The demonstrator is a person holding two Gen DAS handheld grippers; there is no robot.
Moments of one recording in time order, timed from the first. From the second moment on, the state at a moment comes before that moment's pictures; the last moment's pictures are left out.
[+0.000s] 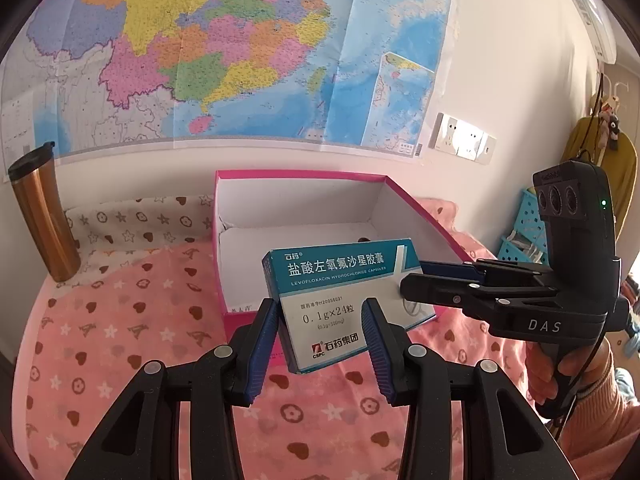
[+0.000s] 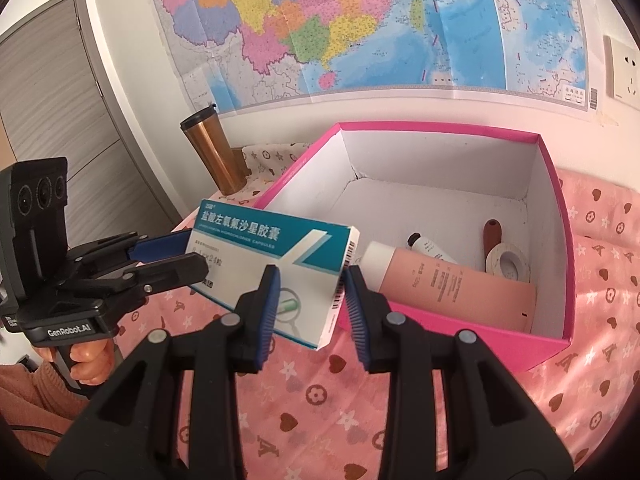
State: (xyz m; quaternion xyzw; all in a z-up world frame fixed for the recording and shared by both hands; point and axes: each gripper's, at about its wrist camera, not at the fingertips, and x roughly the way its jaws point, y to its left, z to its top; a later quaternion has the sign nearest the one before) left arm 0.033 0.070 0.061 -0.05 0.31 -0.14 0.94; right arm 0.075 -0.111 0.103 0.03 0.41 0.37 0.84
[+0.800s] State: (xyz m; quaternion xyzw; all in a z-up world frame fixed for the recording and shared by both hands) left arm 0.057 0.076 0.065 -0.06 0.31 -0.13 0.94; right arm 0.090 -0.107 0.107 0.03 0.40 0.36 0.84
